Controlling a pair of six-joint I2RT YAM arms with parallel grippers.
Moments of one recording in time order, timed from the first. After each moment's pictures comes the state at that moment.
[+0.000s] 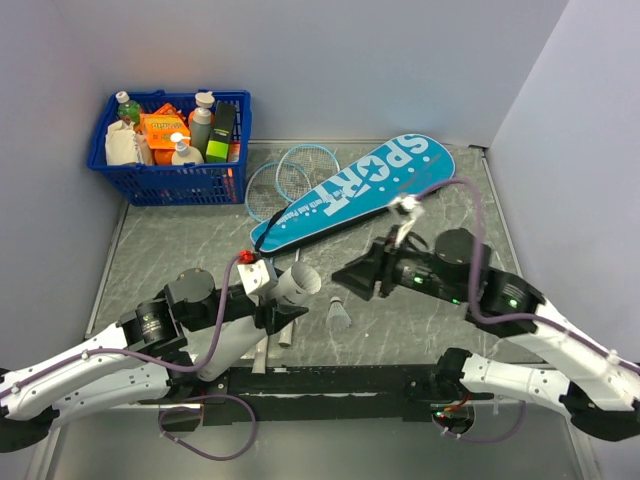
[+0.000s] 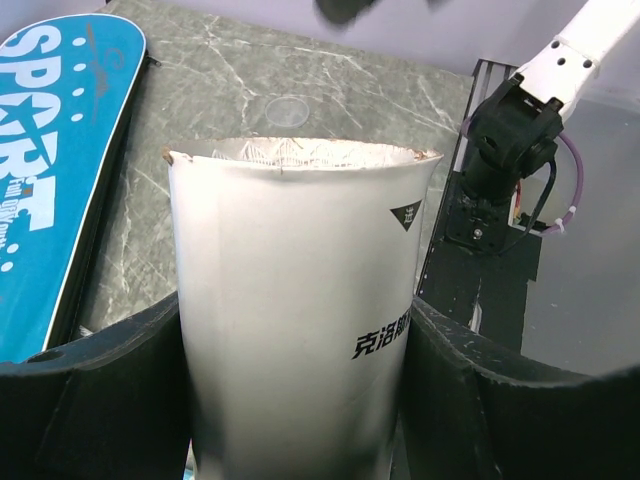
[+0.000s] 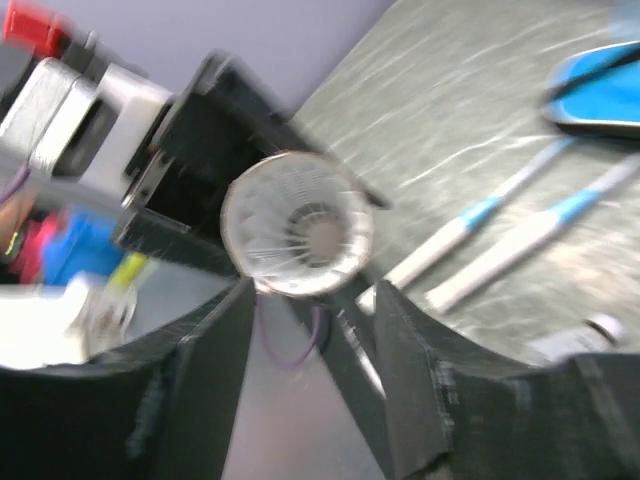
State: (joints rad) left arm -1.09 0.65 0.72 -0.18 0.11 -0.02; right arm 1.00 0.85 1.14 -0.50 -0.15 0.60
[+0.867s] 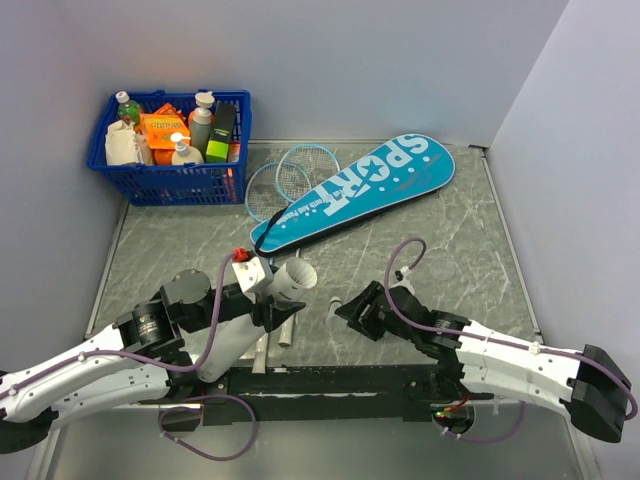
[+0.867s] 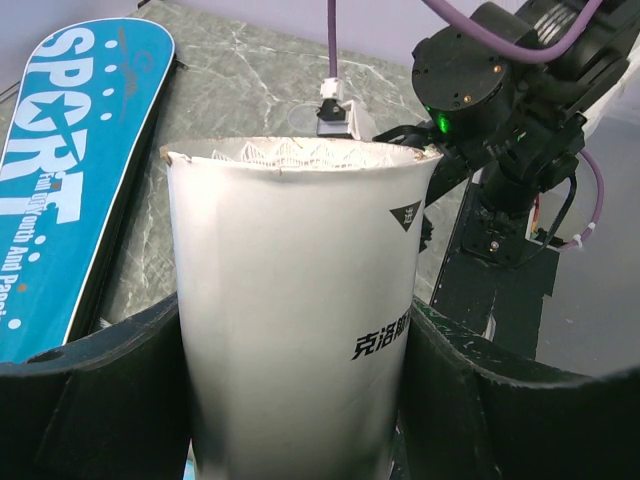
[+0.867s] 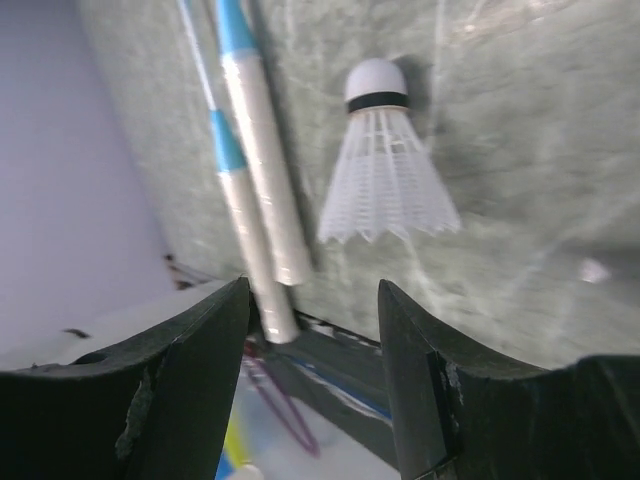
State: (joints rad) left arm -1.09 0.63 0.72 -0.19 0.06 -0.03; right arm 0.99 0.80 0.34 -0.21 0.15 1.47
